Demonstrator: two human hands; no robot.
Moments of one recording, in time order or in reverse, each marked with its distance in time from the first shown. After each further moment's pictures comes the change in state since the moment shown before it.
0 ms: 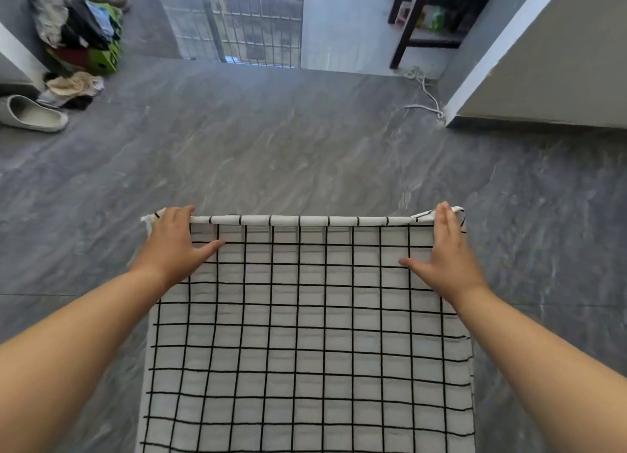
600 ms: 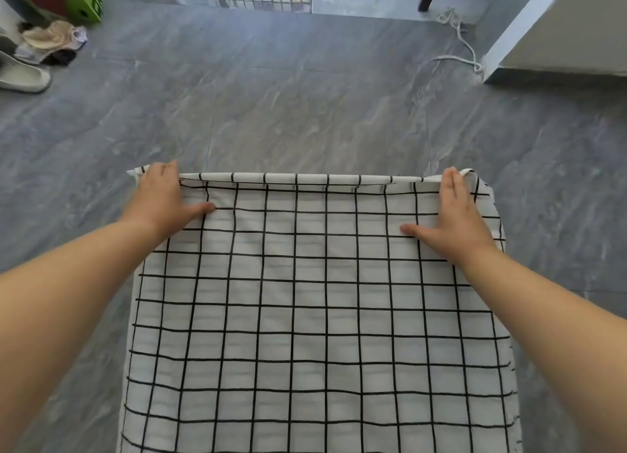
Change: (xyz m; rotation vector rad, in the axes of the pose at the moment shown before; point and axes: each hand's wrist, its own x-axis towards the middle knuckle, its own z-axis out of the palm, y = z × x) left_hand 0.071 -0.023 0.051 0.127 0.003 -0.078; right_hand 0.067 0.009 0.075 -0.010 -0.080 -0.012
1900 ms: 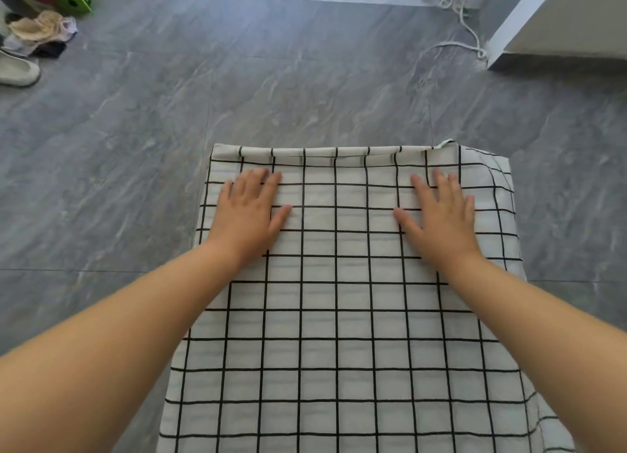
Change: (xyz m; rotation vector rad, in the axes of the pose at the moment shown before) left_hand -0.038 0.084 0.068 0.200 0.035 0.389; right_hand -0.011 -0.011 0.038 -0.152 0.053 -0.026
